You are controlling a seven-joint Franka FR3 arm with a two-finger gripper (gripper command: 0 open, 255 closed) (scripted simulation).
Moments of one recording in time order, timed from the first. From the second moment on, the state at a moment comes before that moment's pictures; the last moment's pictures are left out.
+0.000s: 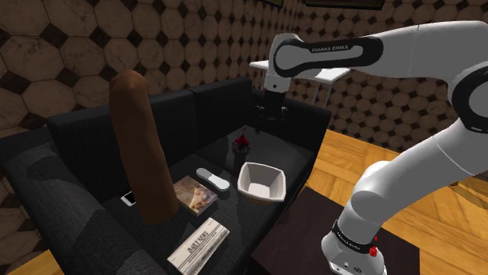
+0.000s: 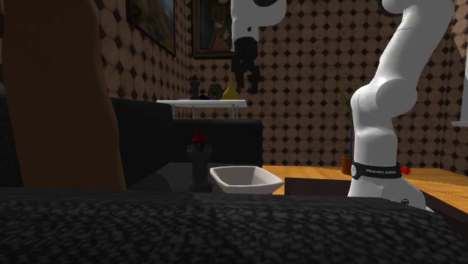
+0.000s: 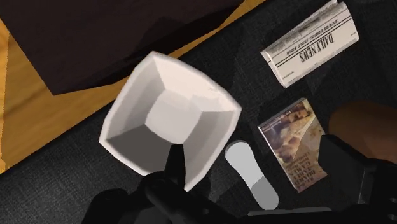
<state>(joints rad) -0.09 -0.46 0.05 -2.29 0.17 1.75 0.33</state>
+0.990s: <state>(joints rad) -0.21 0.04 0.06 -1.93 0.12 1.94 0.95</state>
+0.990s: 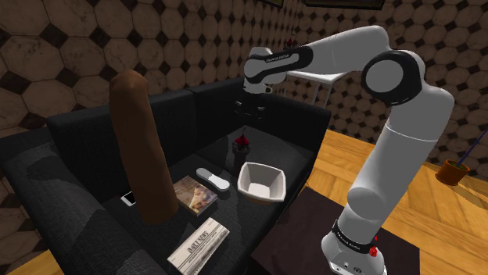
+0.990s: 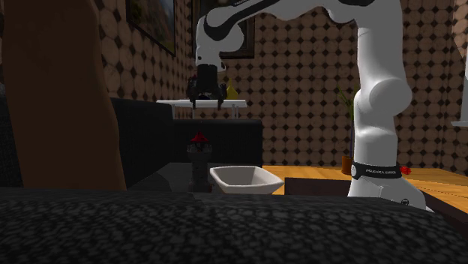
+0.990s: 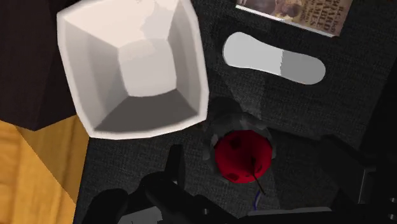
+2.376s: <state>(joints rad) -0.24 0.24 0.01 -1.83 0.10 2.06 1.17</state>
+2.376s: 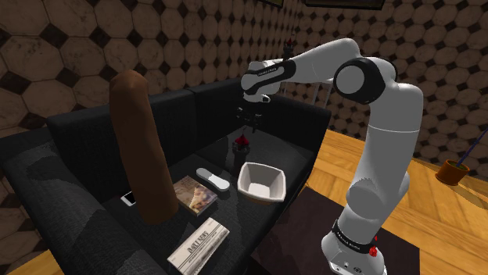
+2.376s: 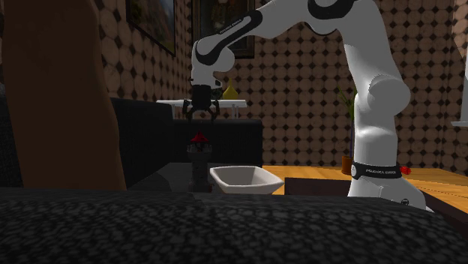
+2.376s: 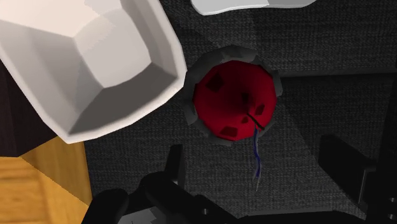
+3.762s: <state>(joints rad) -0.24 0.20 0.01 -1.75 0.10 1.94 1.18</state>
